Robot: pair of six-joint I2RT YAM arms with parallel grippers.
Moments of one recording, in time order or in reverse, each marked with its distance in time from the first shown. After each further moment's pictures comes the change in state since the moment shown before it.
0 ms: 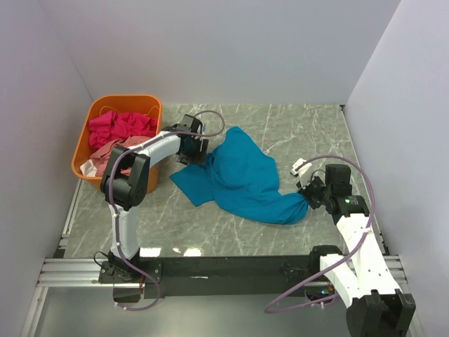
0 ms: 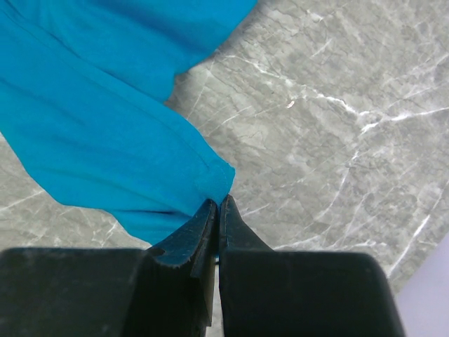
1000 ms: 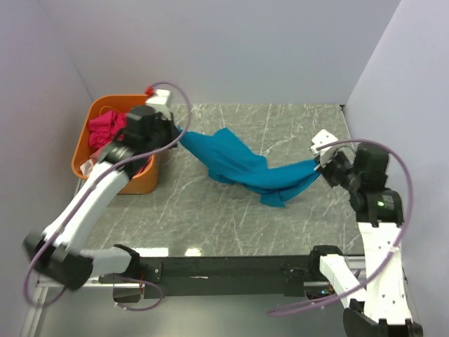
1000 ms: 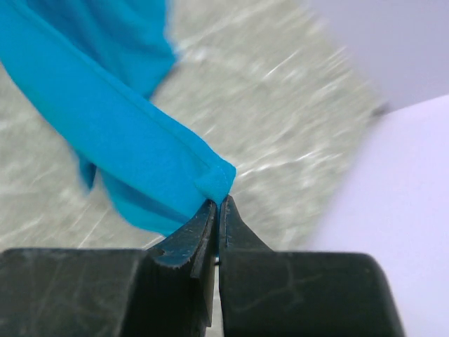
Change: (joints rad) left arm -0.004 -0.739 -0.201 0.079 -0.037 -0.005; right arm -0.043 -0.008 0.470 -0.205 -0.042 -0.030
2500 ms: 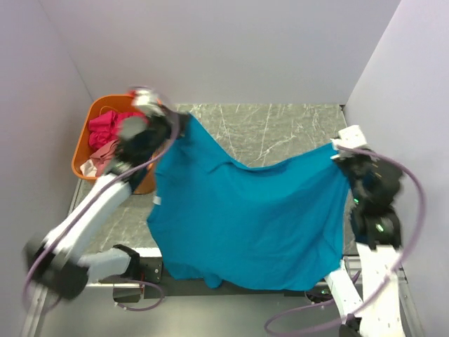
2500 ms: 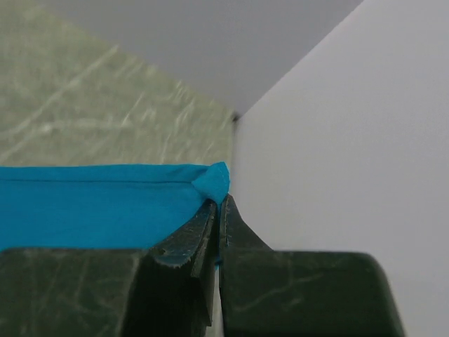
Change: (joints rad) left arm 0.000 -0.171 -0.223 0.610 0.092 -0.298; right arm -0.008 -0.157 -0.043 0.394 0.338 0.121
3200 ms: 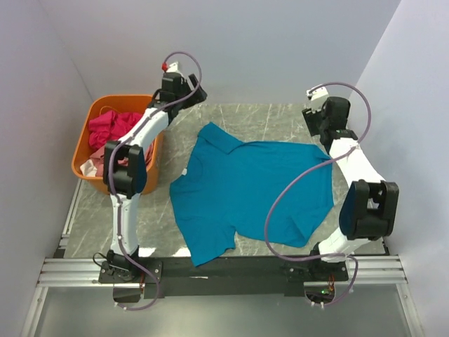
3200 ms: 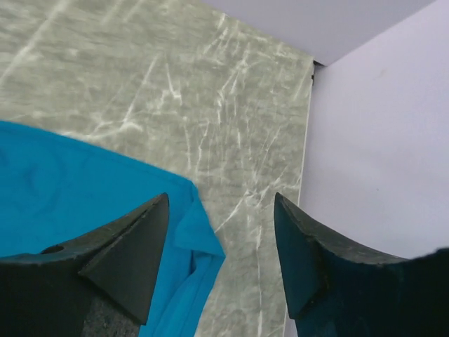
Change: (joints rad) left arm 0.149 1.088 0.887 -0.272 -0.005 -0.056; right arm -0.008 0.967 0.166 0.390 0.074 0.111
